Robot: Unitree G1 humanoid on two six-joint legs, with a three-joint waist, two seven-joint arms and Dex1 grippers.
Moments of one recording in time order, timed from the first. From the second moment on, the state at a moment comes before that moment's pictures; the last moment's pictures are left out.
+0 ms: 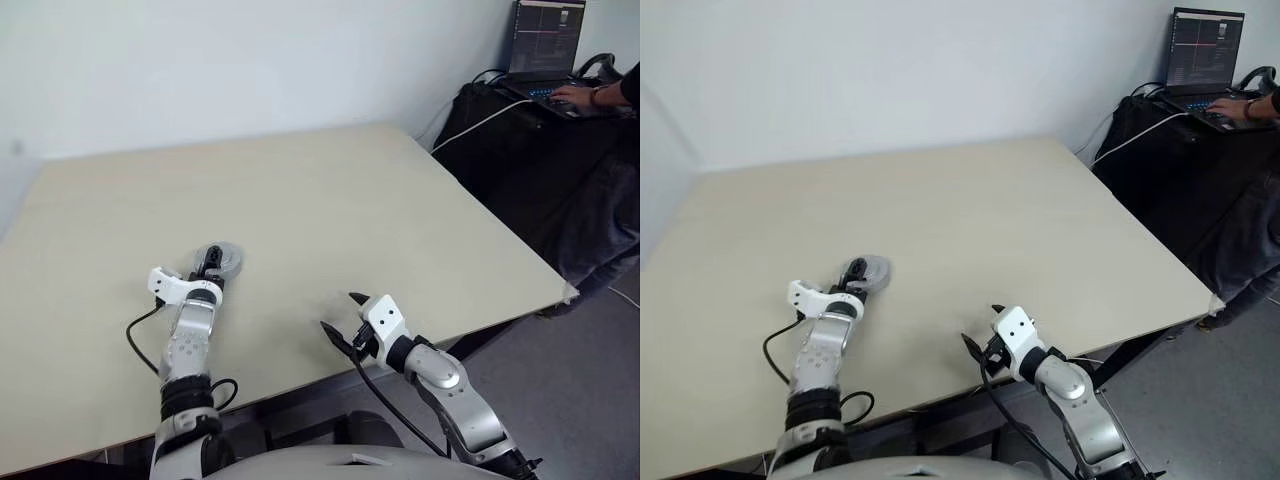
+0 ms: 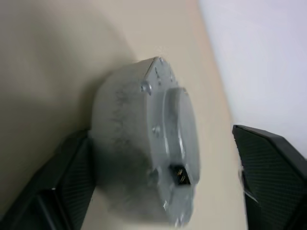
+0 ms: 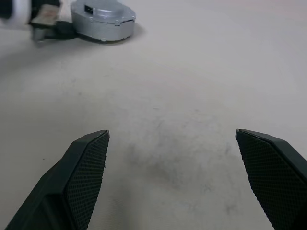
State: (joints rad) left arm -0.11 -0.08 0.46 0.16 -0.92 0.36 0.10; right arm 0.17 -0.31 0.30 -0.16 0.06 0.14 0.45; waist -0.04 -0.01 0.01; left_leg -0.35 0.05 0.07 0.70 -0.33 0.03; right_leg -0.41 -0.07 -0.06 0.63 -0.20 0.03
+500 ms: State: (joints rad) left arm 0.35 0.17 0.13 -0.19 -0.61 0.38 -0.18; right arm 0.16 -0.27 0.26 -0.16 0.11 0.21 0.46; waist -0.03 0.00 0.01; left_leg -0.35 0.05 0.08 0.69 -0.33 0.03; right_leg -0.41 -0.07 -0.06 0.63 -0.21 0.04
